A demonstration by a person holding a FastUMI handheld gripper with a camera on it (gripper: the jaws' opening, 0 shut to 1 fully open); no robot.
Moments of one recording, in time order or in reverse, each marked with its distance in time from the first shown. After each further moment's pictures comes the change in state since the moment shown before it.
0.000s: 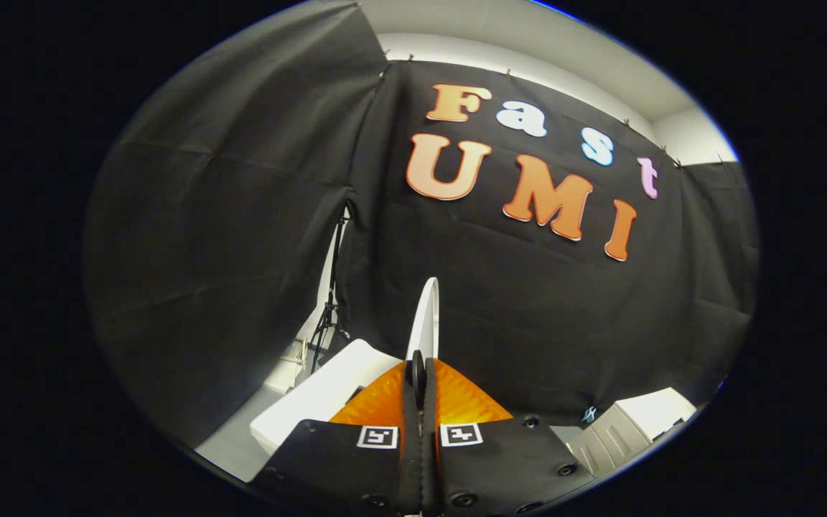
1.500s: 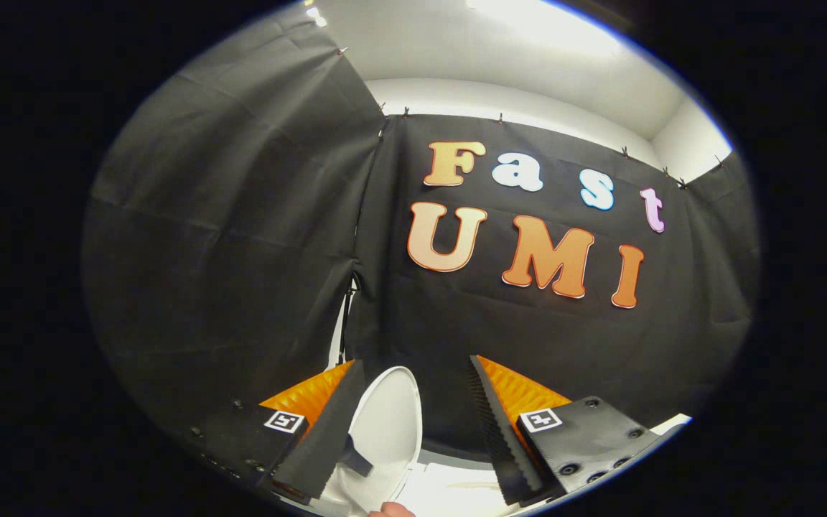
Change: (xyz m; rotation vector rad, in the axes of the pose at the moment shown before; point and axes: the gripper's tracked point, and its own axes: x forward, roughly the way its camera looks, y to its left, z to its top) arm -0.036 -0.104 0.105 0.085 -0.260 0.084
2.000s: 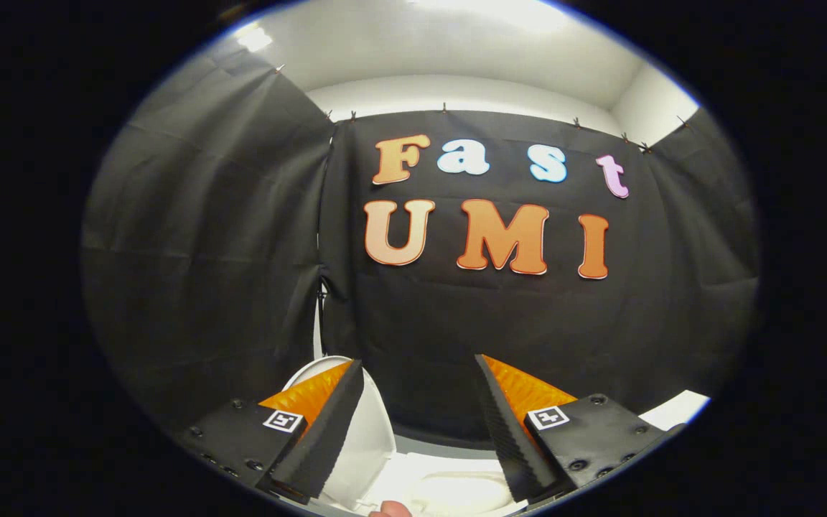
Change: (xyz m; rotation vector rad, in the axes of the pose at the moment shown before) arm -0.047 -0.141 -0.016 0.150 0.021 -0.062
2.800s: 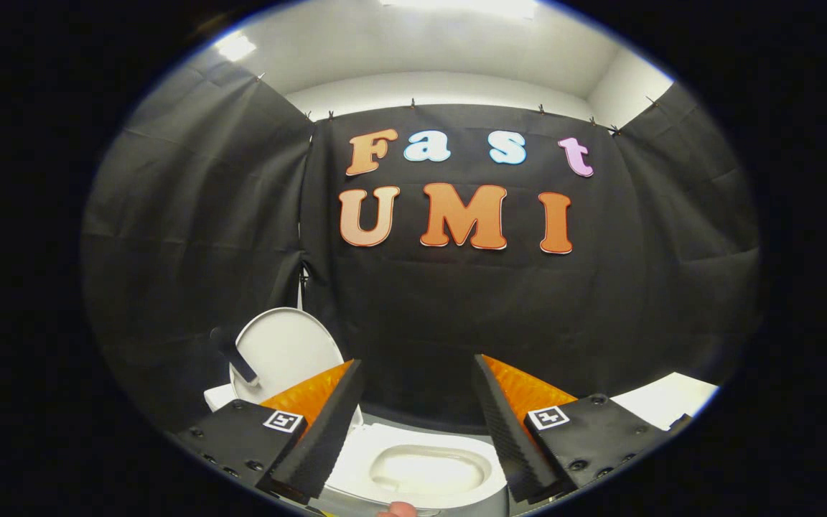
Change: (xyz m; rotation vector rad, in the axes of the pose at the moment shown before) arm -0.088 -0.107 -0.076 0.015 0.031 -0.013
